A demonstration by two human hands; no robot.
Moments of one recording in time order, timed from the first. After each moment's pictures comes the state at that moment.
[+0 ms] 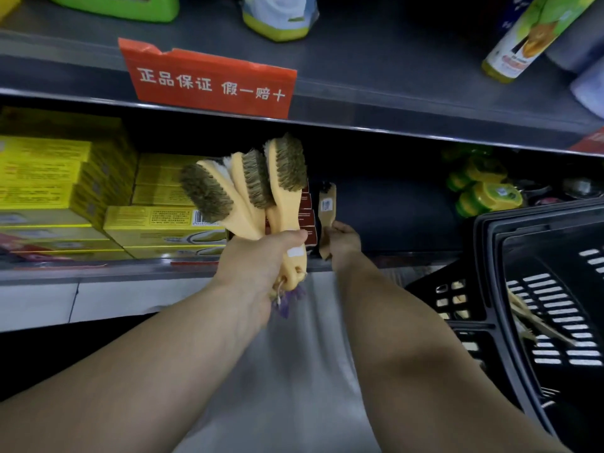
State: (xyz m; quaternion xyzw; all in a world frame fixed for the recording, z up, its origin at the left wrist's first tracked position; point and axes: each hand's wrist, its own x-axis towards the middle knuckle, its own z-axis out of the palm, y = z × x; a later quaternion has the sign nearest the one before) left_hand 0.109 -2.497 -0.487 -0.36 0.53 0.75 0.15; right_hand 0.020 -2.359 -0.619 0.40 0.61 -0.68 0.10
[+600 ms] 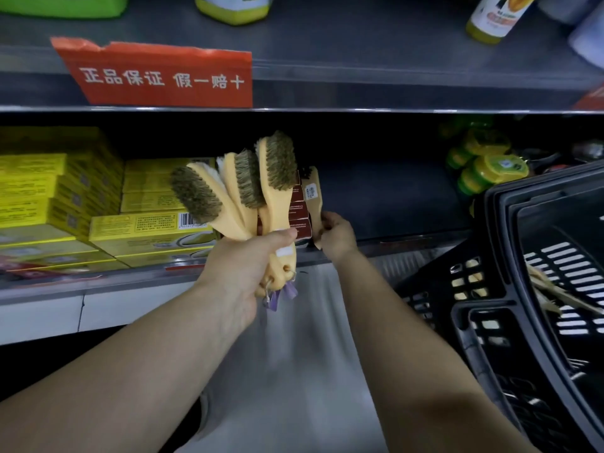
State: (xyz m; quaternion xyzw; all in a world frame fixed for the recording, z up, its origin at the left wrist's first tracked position) left_hand 0.108 -2.491 -0.495 -0.35 0.56 0.73 0.16; right_hand 0.025 -2.344 -0.637 0.24 0.82 -0.49 0.16
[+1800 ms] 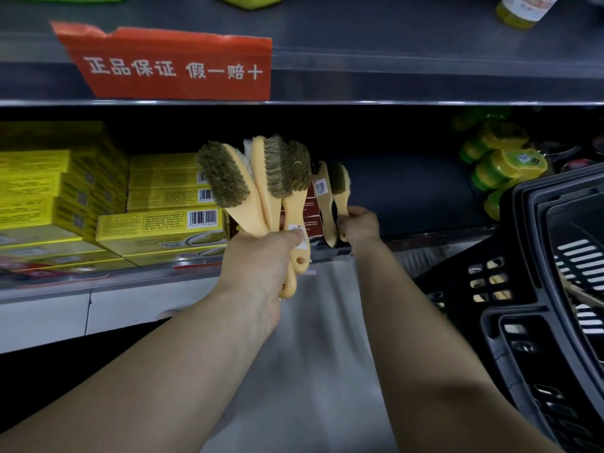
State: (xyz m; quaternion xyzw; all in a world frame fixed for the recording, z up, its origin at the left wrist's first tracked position) left_hand 0.102 -2.488 -0.497 -0.37 0.56 0.72 0.14; right_hand 0.005 -2.327 -0.646 0.36 0.78 -0.51 0.11
